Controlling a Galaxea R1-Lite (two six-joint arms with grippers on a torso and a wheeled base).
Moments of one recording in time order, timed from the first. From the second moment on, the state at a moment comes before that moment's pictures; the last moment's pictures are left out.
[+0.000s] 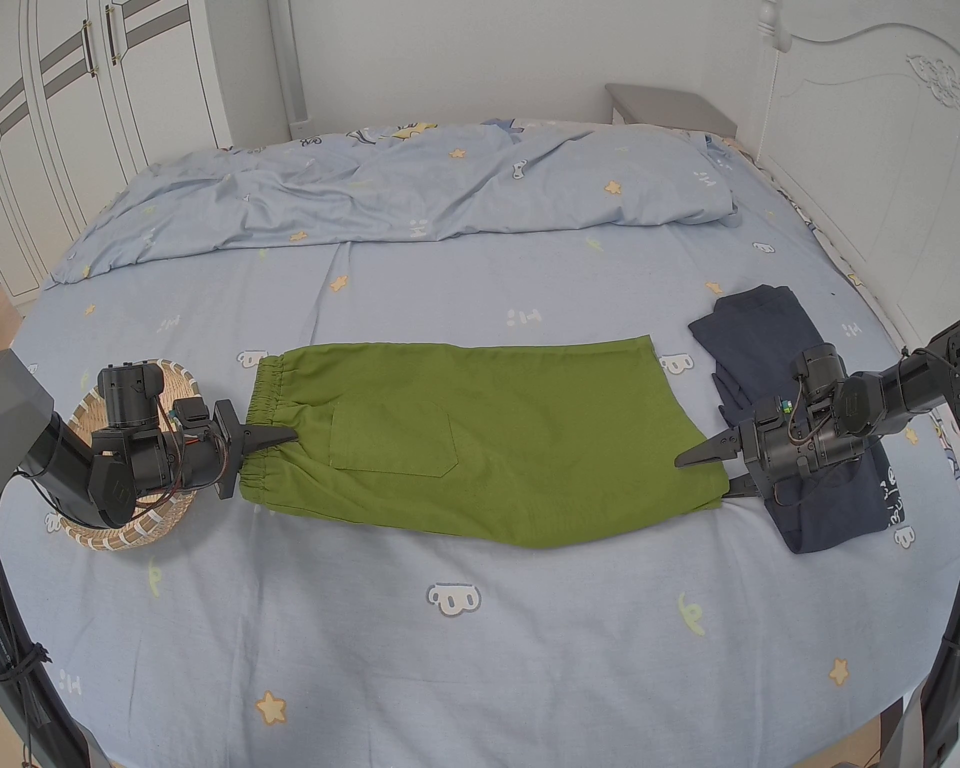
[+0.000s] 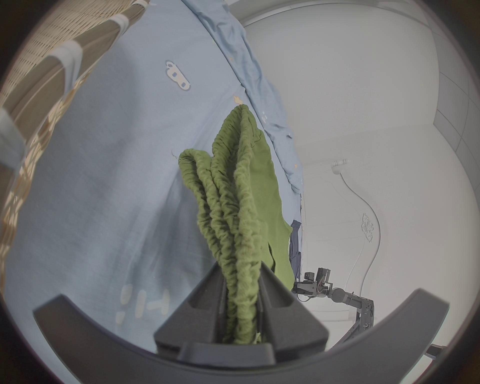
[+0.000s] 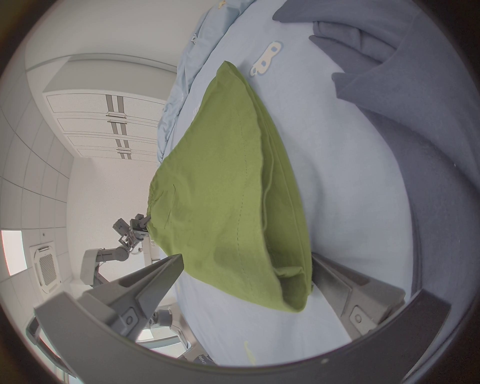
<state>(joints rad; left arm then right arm) 0.08 2.04 -0.89 -0.73 -0.80 -0.82 0.00 2.18 -1.34 0.21 0.85 0.19</state>
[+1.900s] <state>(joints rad) 0.26 1.72 -0.28 -0.45 -0.87 -0.29 0.02 1.77 -0.33 -0.29 0.96 0.11</state>
